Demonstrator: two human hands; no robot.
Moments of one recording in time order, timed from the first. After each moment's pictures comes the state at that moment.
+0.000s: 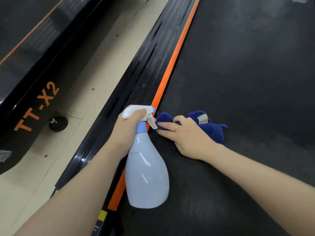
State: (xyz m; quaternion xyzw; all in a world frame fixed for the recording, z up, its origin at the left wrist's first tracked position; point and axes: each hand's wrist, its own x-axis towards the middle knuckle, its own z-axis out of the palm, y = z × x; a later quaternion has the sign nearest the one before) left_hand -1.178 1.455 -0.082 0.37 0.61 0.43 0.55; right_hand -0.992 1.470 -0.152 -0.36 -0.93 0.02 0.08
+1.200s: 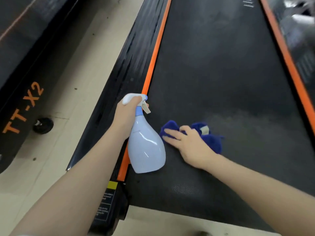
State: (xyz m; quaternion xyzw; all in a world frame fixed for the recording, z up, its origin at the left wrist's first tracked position) left_hand -1.182 1.450 -0.071 0.41 0.58 0.41 0.58; right_hand -0.977 1.364 -0.136 -0.48 -0.88 0.02 0.03
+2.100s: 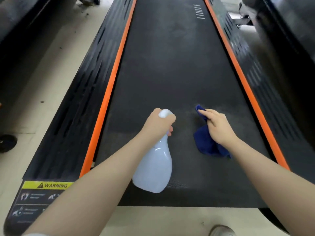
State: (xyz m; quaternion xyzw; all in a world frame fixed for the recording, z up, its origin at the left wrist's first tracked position) left_hand -1.035 1.379 -0.055 0.55 0.55 0.18 0.60; right_hand -0.811 1.322 -0.110 -0.76 -0.60 0.12 0.21
